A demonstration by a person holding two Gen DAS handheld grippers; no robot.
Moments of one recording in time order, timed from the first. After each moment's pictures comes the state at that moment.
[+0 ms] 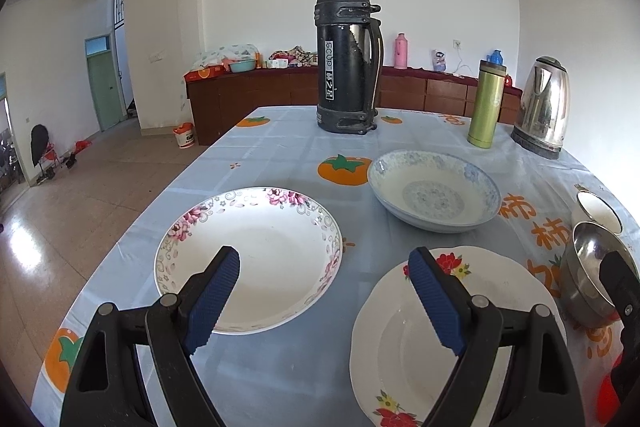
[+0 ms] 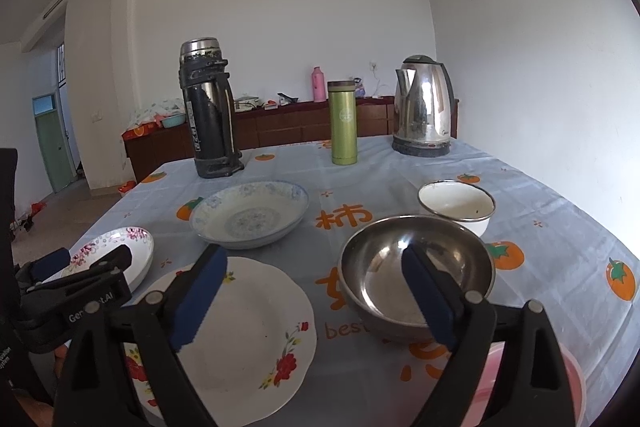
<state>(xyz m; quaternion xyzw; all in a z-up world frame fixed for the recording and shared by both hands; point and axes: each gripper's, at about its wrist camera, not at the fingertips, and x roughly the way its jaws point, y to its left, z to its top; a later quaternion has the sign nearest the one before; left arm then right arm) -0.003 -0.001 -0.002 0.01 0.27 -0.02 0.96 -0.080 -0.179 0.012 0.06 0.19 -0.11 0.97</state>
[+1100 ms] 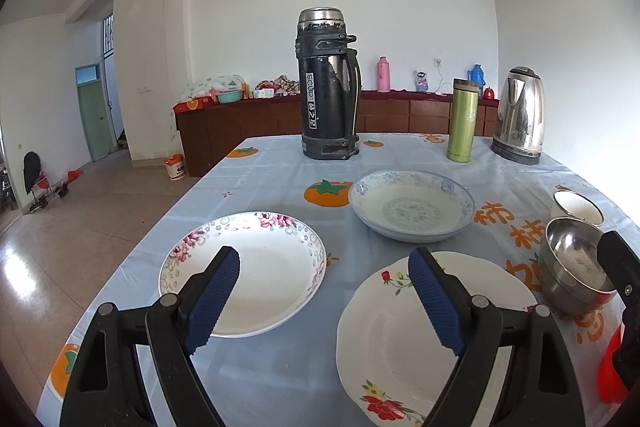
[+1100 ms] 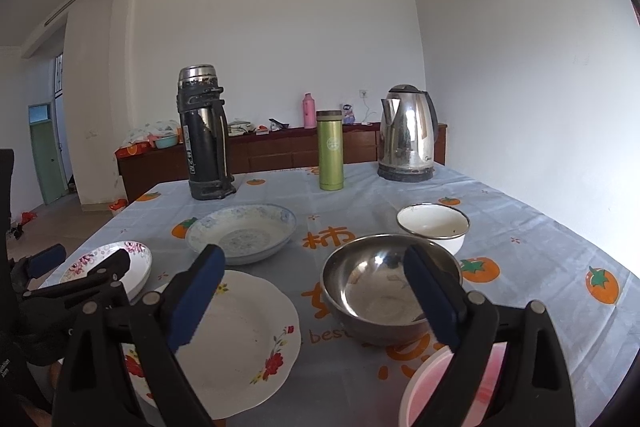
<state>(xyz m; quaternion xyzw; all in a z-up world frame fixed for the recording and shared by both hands) -0.031 -0.008 0.008 0.03 0.22 -0.04 0.98 -0.111 -0.174 0.020 0.04 0.14 -0.13 0.98</state>
